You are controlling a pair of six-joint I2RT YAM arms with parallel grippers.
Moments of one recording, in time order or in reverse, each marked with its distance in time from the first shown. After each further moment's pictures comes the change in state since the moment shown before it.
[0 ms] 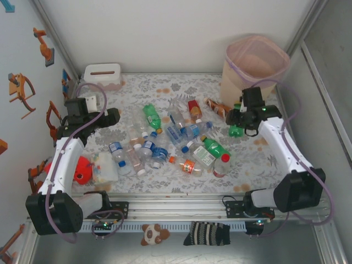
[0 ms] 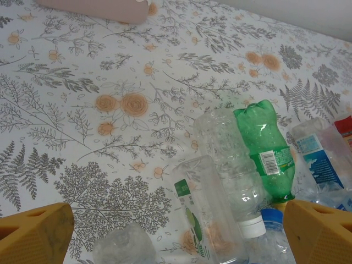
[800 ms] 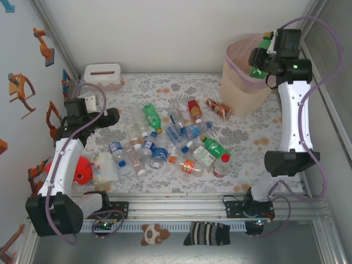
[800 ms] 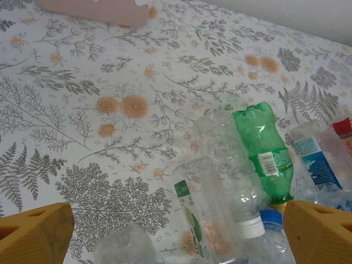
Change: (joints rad) left arm 0.004 -0.011 -0.003 0.000 0.002 0.000; right arm -0.172 0.424 1.005 -0.153 0.045 -0.101
